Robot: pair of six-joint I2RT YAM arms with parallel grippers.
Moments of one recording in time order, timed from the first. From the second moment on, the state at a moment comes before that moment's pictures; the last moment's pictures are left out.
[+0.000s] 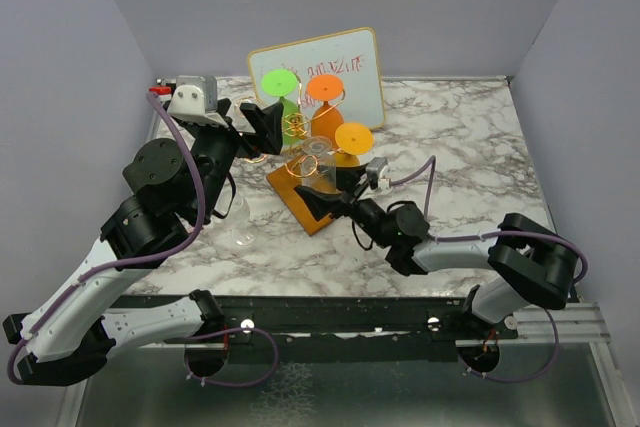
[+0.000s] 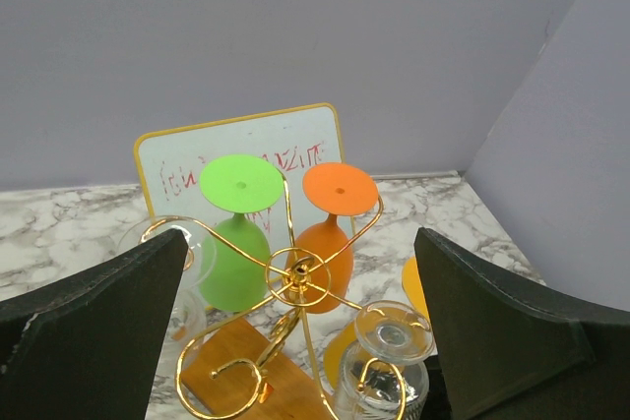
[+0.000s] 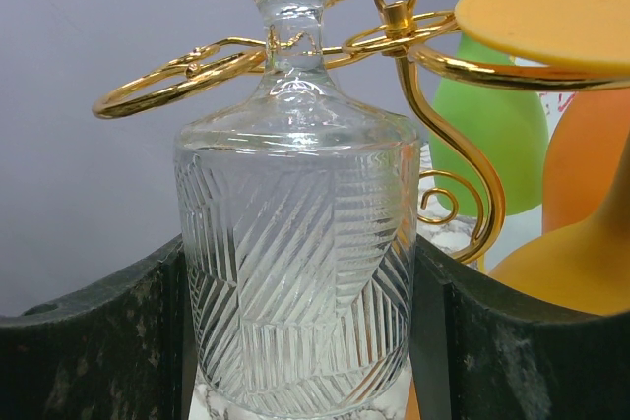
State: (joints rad) left arm -0.93 0.91 1.41 -0.32 -0.63 -0.13; right arm 1.03 1.52 0.57 1.39 0.12 0.19
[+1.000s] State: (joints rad) left arm -0.93 0.91 1.41 -0.34 -0.62 -0.13; right arm 1.03 1.56 0.63 1.33 -0.01 0.27
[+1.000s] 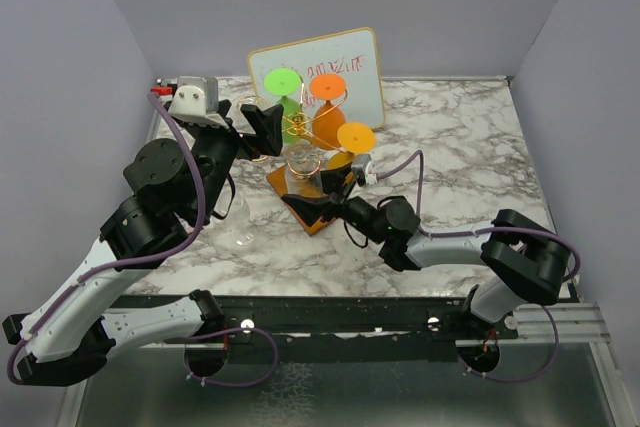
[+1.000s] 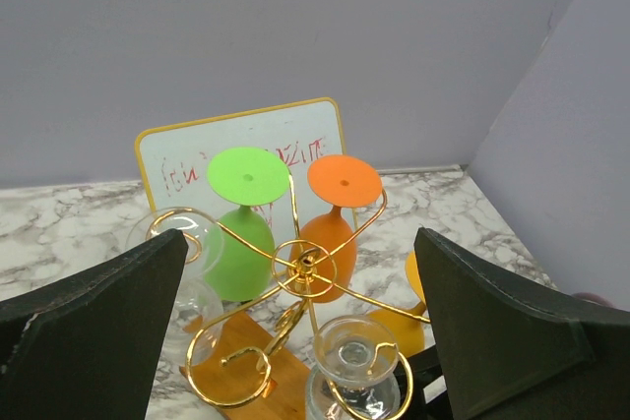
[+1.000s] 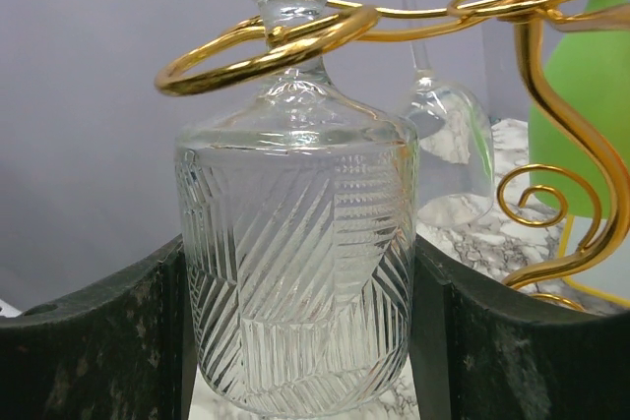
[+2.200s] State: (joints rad) left arm -0.93 0.91 1.41 -0.34 -0.62 -0.13; right arm 1.03 1.53 0.53 1.46 -0.01 0.26
